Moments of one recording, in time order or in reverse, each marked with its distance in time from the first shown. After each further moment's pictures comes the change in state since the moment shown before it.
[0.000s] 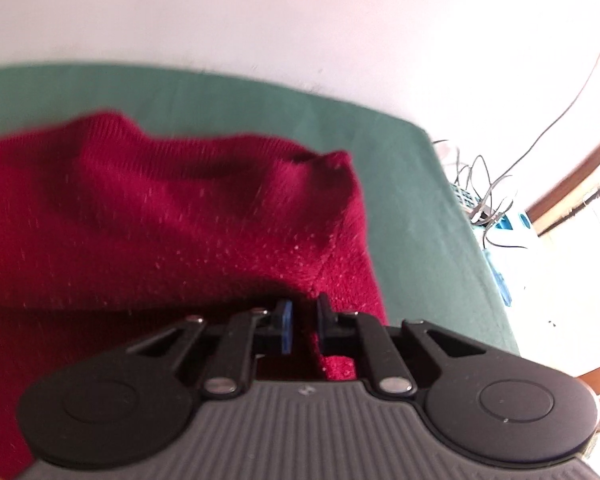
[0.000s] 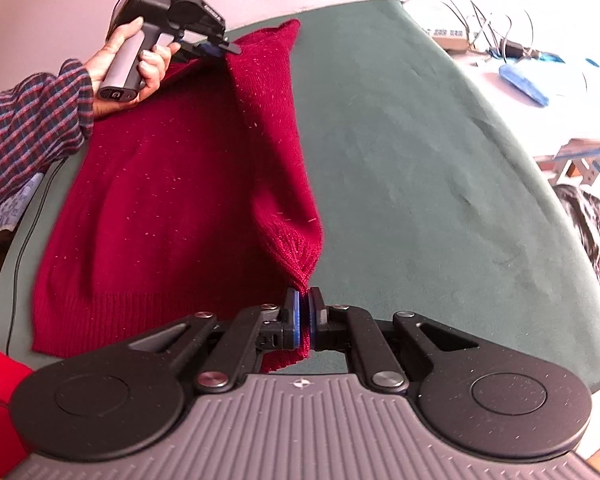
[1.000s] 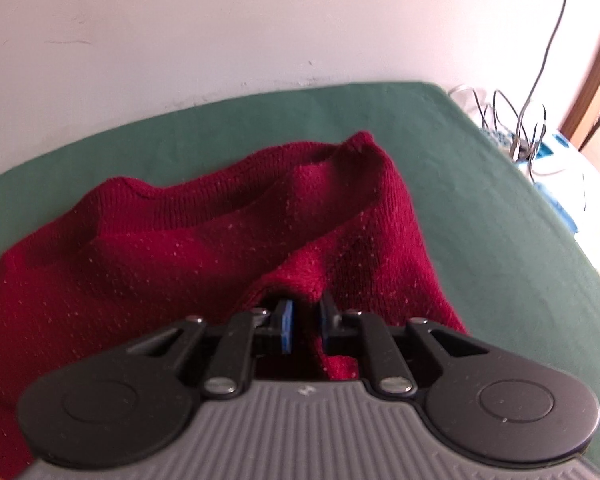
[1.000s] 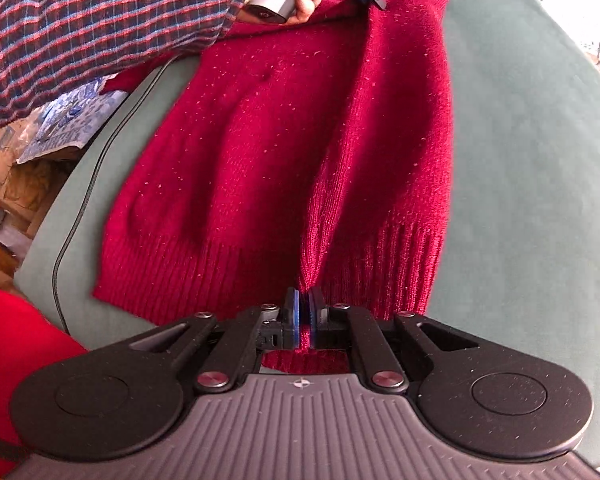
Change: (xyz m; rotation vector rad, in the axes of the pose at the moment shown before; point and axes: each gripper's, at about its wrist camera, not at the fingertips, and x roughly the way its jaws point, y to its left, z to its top) left arm 0.031 -0.003 -0.007 0.320 0.021 0.169; right arm 0.047 0.089 -0.006 -0.186 0.128 0.205
